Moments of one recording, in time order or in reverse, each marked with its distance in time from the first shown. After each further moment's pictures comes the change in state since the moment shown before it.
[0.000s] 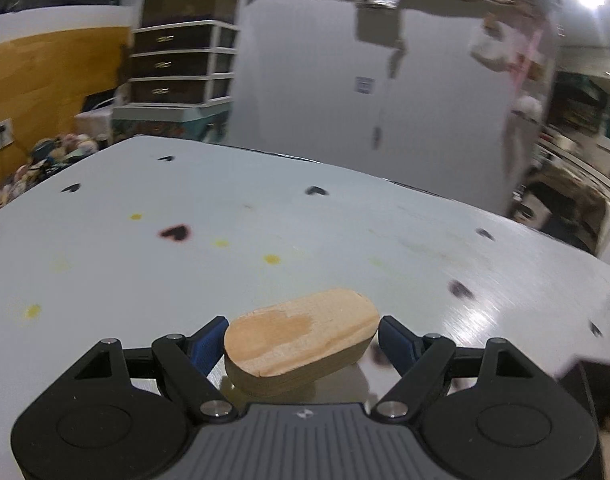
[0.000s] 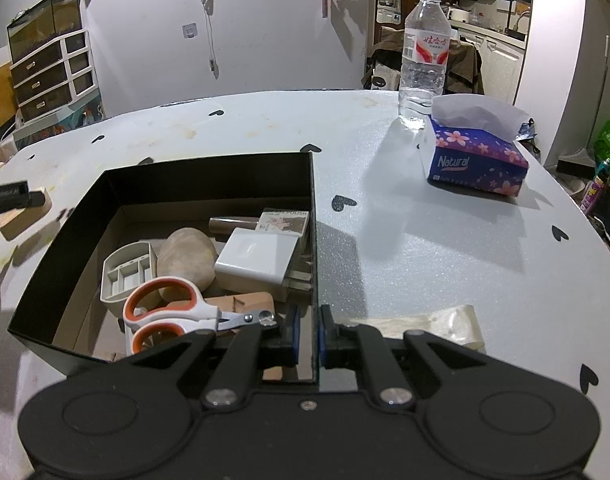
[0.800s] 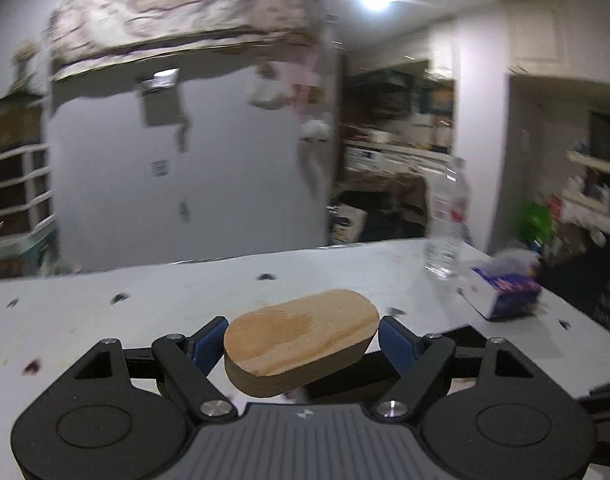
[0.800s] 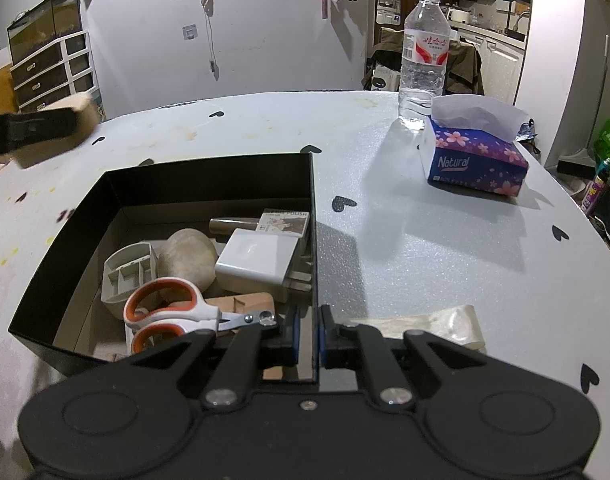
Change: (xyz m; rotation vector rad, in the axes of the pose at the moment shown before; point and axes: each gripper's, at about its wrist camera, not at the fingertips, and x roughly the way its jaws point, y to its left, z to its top) left arm -0.091 -0.112 -0.006 0.397 -0.181 -0.443; right arm -0.001 0.000 0.000 0.003 -0.002 0.001
